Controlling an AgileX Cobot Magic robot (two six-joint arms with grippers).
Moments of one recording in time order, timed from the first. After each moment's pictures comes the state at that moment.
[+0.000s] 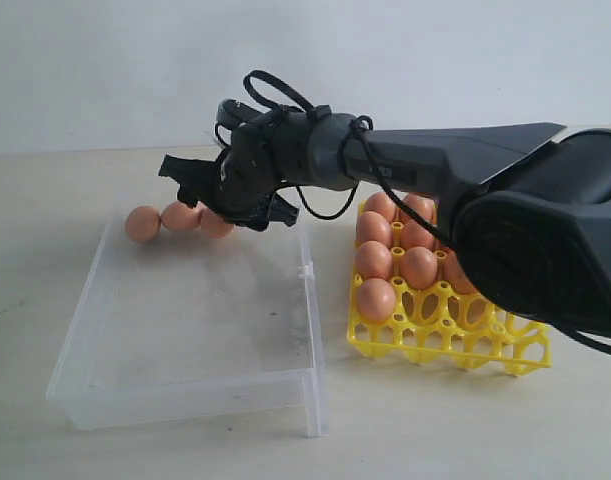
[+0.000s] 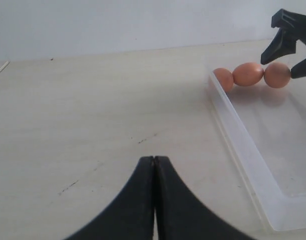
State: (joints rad) left arm -0.01 0.00 0.00 0.04 0.37 0.01; right arm 0.68 2.51 -2.05 -0.10 0.48 0.94
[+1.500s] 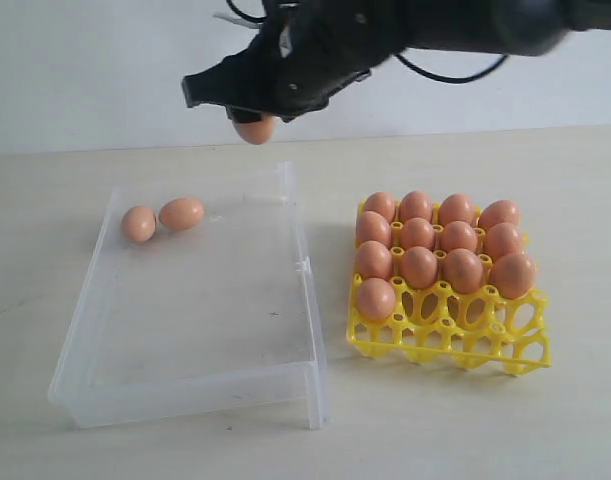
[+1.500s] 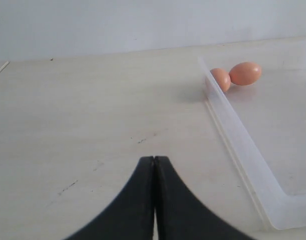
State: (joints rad) left arm -0.01 0.00 0.00 0.04 0.37 0.01; right arm 0.67 1.88 -1.53 -0.21 0.42 0.40
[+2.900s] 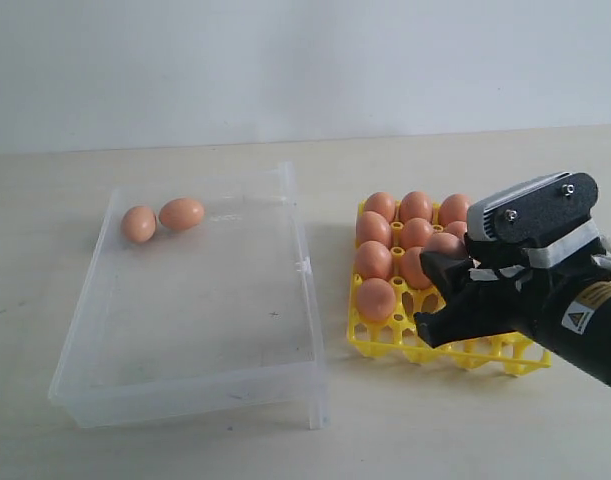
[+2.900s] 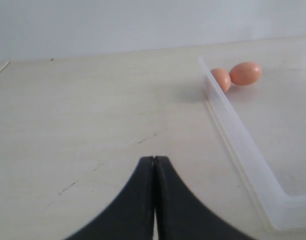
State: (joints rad) left arm -0.01 0.00 0.00 0.04 0.37 0.01; right arm 0.52 1.48 -0.32 0.17 -0.66 -0.17
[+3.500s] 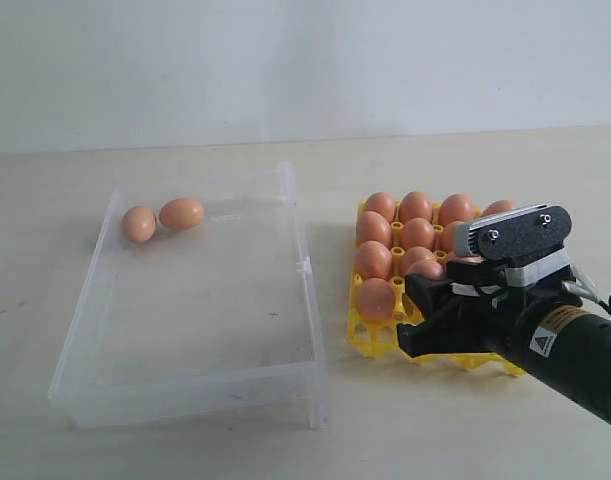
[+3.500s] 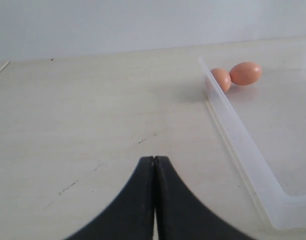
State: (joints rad) left arm -0.01 0.00 0.00 0.04 0.37 0.01; right arm 0.52 1.68 -0.32 0.12 -0.81 0.02
